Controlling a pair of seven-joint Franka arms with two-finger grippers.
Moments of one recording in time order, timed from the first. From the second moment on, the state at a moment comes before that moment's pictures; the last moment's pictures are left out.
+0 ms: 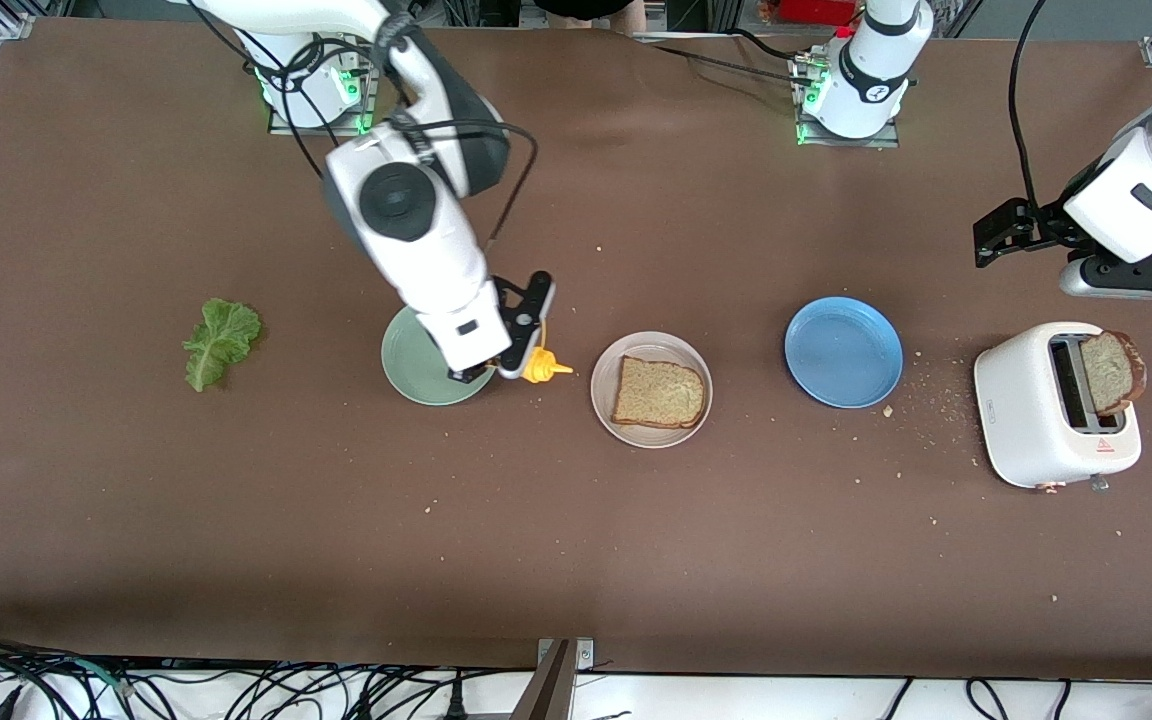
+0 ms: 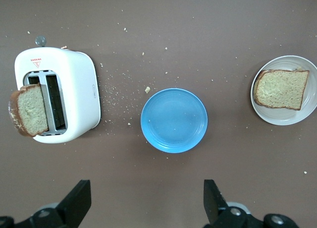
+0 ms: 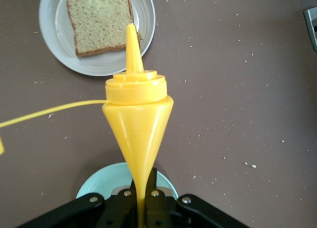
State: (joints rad) left arm 0.08 0.11 -0.21 -1.46 0.06 1.47 -0.07; right arm 0.61 0.56 0.03 -1.41 -0.08 2.08 -0.56
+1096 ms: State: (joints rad) left arm 0.08 0.11 -0.21 -1.46 0.06 1.47 -0.07; right arm 0.89 0.86 0.02 -1.32 -0.84 2.02 -0.13
